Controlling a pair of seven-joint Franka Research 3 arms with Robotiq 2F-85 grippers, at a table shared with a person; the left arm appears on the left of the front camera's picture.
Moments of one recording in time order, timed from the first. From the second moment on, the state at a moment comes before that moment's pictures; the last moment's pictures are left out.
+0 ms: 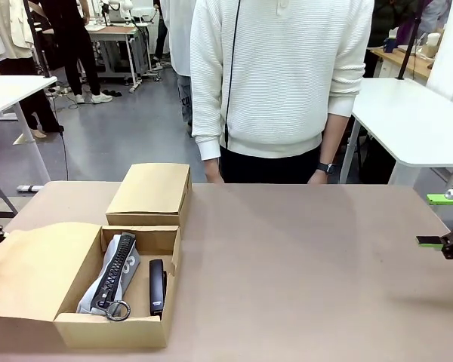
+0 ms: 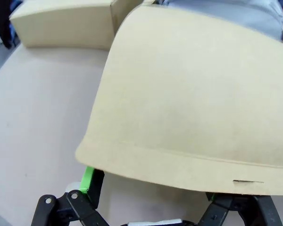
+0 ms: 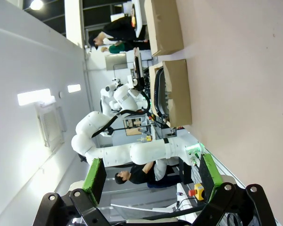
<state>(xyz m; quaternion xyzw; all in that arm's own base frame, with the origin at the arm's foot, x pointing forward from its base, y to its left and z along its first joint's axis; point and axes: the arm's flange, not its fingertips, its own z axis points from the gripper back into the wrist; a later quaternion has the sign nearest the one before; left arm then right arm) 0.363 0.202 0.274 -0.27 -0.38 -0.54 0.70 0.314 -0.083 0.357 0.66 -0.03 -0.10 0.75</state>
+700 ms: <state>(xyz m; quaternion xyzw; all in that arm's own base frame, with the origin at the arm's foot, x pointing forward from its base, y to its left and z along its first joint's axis) 0.347 0.175 0.356 -0.40 -0.54 -0.52 0.53 0.314 -0.083 0.357 0.66 -0.03 -0.10 0.75</state>
